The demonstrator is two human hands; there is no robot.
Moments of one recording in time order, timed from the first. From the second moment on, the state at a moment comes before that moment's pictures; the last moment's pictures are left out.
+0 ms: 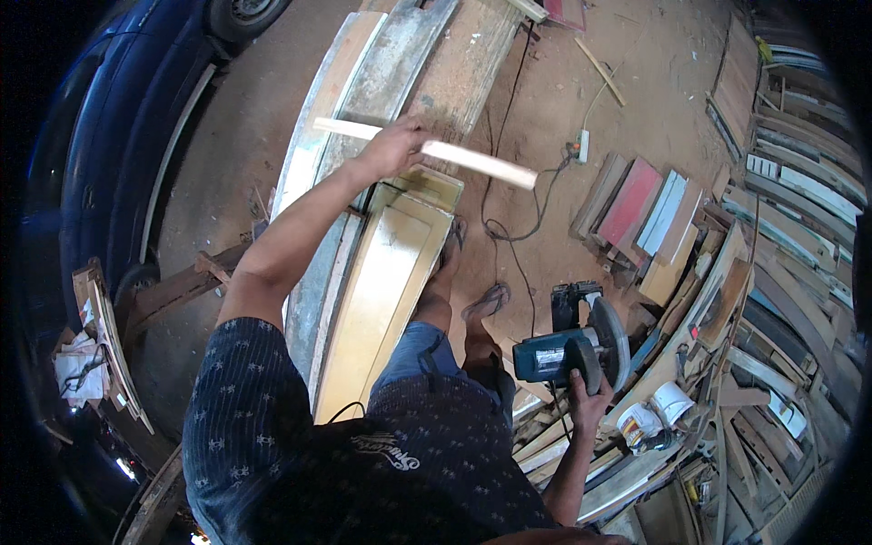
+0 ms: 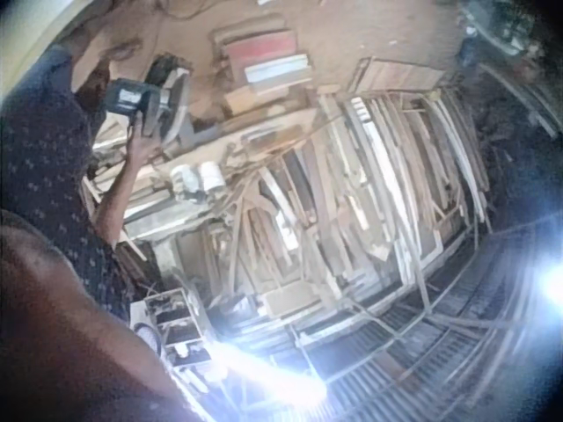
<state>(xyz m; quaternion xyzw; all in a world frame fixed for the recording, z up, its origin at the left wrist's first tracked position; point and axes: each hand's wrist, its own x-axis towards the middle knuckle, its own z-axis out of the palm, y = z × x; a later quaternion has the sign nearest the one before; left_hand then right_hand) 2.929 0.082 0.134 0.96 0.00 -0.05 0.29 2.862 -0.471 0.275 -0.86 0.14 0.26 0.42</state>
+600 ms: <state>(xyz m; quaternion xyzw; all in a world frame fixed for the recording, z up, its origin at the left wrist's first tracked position) 2.873 0.074 0.069 0.96 0.25 0.16 0.04 2.812 -0.502 0.262 -0.85 0.15 0.29 0.42</state>
